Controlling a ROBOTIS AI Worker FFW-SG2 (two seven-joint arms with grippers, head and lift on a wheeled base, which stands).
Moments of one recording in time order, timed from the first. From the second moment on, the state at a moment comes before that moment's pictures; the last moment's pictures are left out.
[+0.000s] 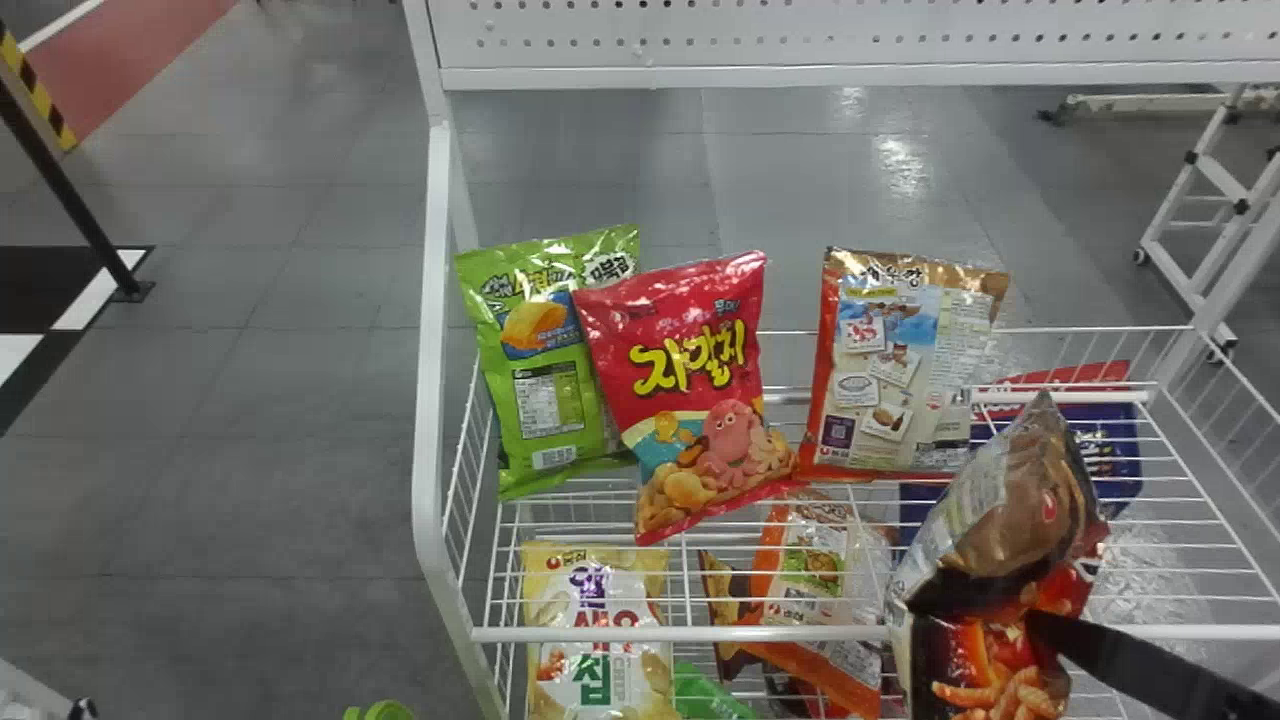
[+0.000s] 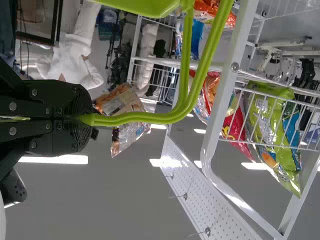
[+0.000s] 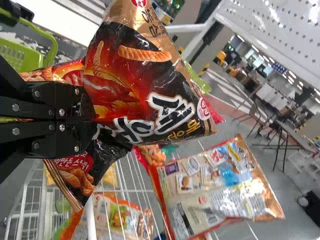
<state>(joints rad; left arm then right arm) 0.47 0.29 0.46 -1.59 0.68 1.52 -1.57 0.44 0.00 -0.79 -2.59 -0.98 1.57 0.53</state>
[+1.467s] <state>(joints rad) 0.46 0.30 0.46 -1.61 0.71 1.55 -1.57 0.43 0.00 -0.04 -2.26 -0.70 1.57 0.53</state>
